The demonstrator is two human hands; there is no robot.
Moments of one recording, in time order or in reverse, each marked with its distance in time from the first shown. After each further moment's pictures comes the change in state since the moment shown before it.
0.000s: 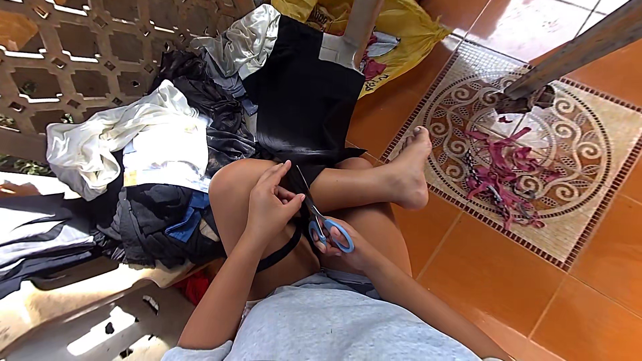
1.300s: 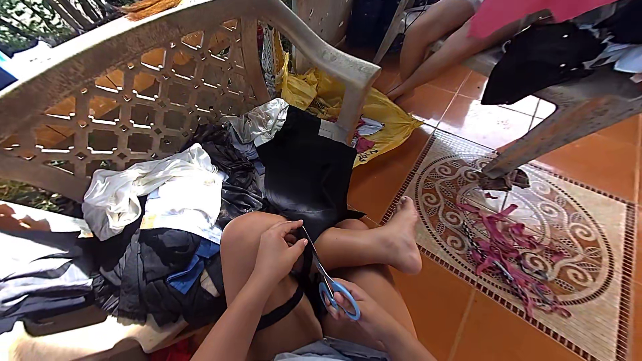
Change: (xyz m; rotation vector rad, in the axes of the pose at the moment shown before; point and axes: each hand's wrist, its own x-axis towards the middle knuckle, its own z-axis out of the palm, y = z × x) left_hand 0.013 0.024 -0.005 0.093 -0.088 -0.122; right_hand -0.014 -0.010 -0.010 -0.138 -0.038 -0.017
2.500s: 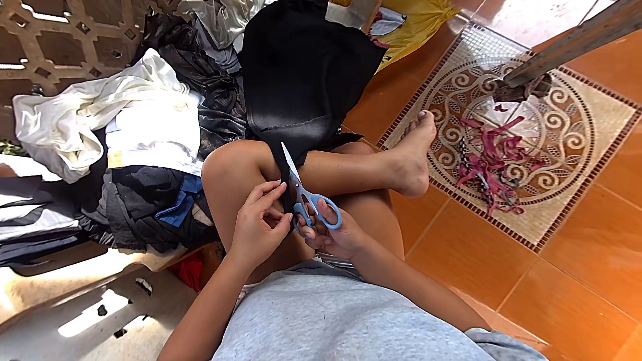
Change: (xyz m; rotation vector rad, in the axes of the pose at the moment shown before) left_hand -0.066 -0.040 0.002 -0.097 0.074 0.172; right_hand 0.029 -0.016 0.044 0.460 0.045 0.204
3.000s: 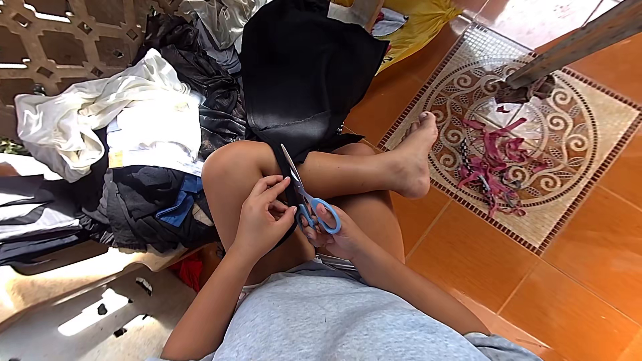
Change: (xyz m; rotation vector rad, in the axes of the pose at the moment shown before) left_hand 0.013 -0.003 0.005 0.030 -0.025 -0.005; right_hand -0.002 0.002 -0.003 -0.109 0.099 -0.068
